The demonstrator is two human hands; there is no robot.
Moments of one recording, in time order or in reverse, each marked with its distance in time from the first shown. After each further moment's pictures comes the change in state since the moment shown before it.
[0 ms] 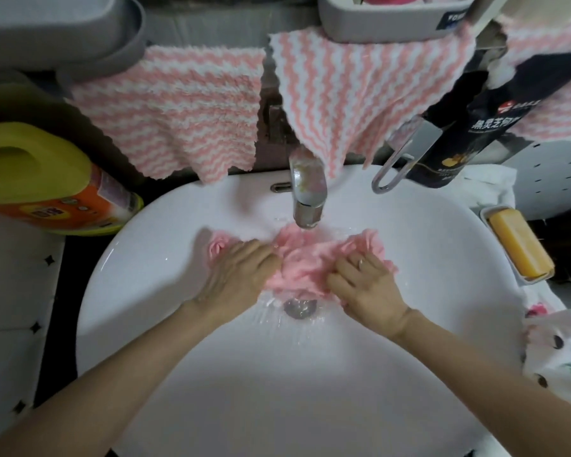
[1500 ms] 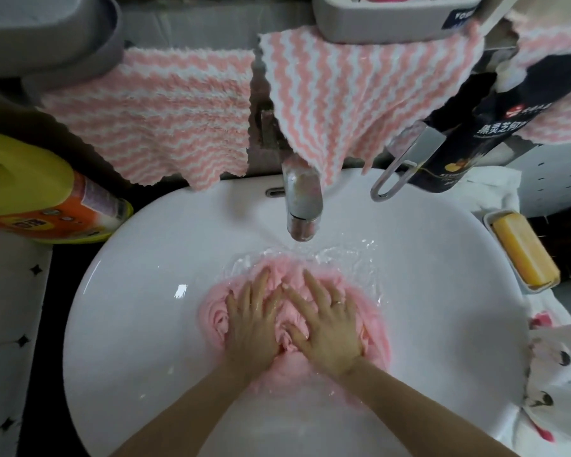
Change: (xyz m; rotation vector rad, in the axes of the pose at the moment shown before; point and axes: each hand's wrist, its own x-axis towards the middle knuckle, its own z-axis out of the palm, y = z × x) left_hand -0.051 0.064 0.078 0.083 -0.194 -0.531; right_hand -0.034 -0.069 0.056 0.075 -0.587 0.658
